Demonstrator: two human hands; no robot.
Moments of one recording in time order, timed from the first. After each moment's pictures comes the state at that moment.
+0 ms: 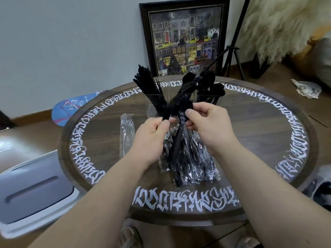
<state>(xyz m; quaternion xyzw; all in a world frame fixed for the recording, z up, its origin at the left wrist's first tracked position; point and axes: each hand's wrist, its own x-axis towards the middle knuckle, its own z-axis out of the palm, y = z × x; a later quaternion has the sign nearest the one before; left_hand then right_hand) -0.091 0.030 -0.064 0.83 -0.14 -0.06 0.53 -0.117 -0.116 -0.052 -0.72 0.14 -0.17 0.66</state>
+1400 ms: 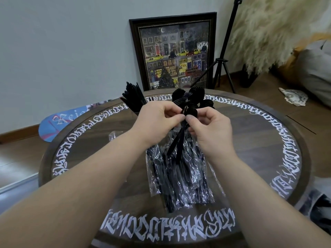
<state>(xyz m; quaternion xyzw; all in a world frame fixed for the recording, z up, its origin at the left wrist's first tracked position) -0.029 -0.017 -0.022 0.82 -0.31 0.00 0.48 -0.100 -0.141 -0.044 -0.71 0.15 -0.26 0.64</state>
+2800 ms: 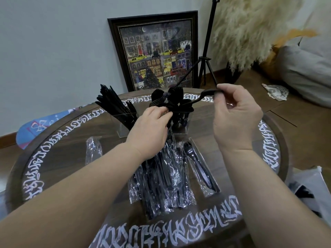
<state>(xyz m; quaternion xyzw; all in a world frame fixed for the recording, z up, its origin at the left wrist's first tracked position) -0.022 -0.053 -0.066 0.90 -0.41 0.13 0.10 -0.110 -0.210 -0.033 -0.72 0.16 -0.56 0.38</state>
